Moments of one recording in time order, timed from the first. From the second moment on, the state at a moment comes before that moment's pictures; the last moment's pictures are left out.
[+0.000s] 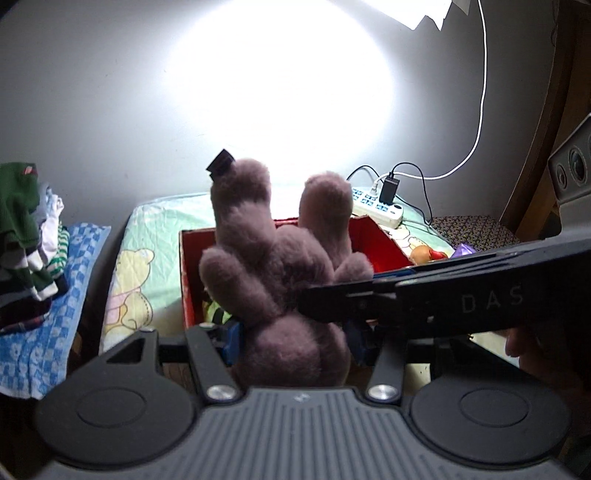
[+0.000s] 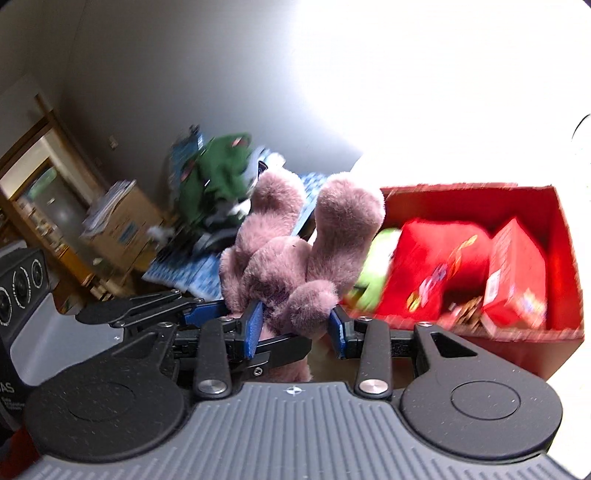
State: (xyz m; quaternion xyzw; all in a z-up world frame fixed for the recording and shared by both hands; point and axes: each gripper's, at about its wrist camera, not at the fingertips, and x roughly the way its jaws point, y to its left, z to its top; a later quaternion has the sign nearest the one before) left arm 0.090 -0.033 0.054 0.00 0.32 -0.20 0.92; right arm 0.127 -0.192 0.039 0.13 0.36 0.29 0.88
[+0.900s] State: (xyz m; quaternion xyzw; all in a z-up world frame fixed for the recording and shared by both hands) left arm 0.177 -0.050 0.070 0.00 0.30 -0.18 0.94; right arm 0.197 -0.209 0.055 0.13 0.29 0.24 0.92
